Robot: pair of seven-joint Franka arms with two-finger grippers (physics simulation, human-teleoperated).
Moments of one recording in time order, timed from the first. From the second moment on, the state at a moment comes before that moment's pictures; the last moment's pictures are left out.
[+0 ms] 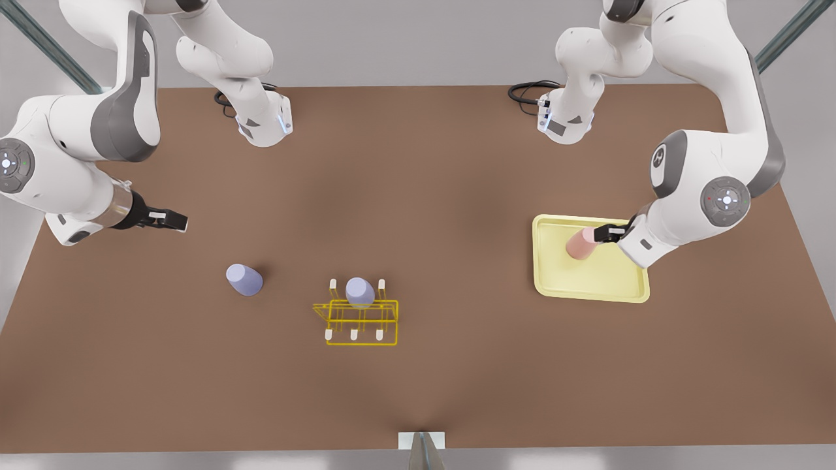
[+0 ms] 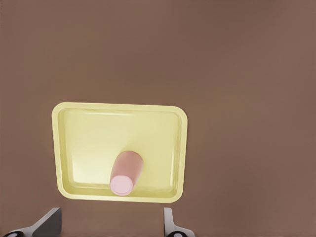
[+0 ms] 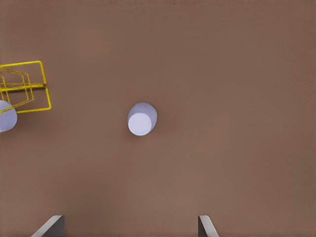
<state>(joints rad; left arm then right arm) -0.25 0.24 0.13 -1.53 -0.03 1.55 -0.07 -0.06 0.13 0.06 -1.52 0.01 1.48 0.13</state>
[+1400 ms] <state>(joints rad) -0.22 0.19 0.16 -2.50 -0.03 2.60 -0.07 -0.02 0.46 0.07 -1.91 -0.01 2.10 0.10</state>
